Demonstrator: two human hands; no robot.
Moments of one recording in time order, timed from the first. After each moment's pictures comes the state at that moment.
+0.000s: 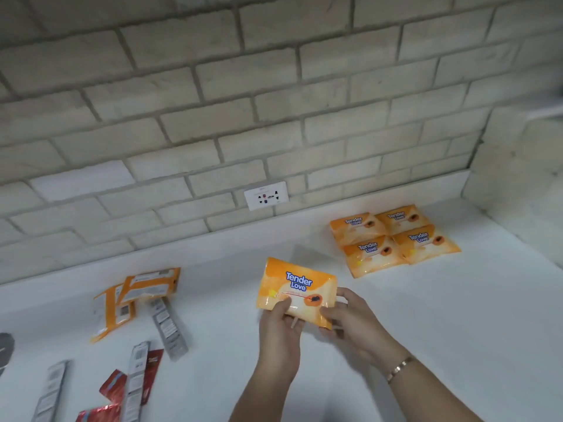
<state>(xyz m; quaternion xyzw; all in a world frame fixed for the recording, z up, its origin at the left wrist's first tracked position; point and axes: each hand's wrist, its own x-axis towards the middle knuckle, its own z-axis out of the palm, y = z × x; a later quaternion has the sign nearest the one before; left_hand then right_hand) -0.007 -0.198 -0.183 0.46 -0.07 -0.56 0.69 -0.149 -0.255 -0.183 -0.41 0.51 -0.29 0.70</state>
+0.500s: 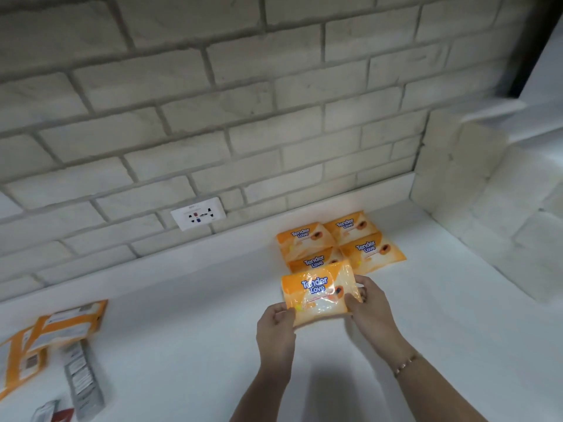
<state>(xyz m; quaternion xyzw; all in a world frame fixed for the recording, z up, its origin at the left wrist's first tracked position) -0.114 -0.287 -0.219 0.69 -0.21 -0.46 0.52 -0.286 -0.342 -0.209 -0.47 0.62 -0.39 0.49</state>
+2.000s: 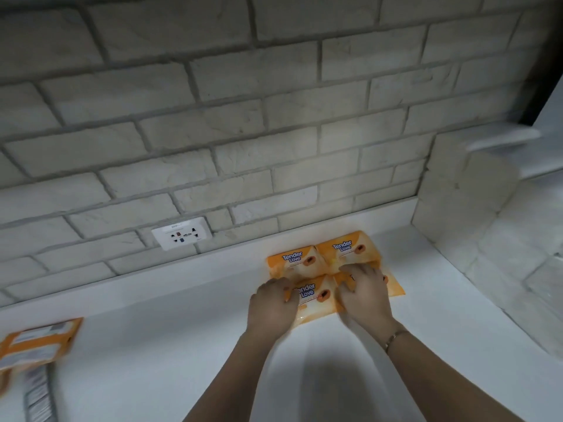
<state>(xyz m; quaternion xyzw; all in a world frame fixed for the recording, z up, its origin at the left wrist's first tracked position) -0.117 -0.422 -0.196 0.74 -0.62 -0.18 0.19 -0.323 -0.475 -0.220 -0.69 0.64 -0.27 0.19</state>
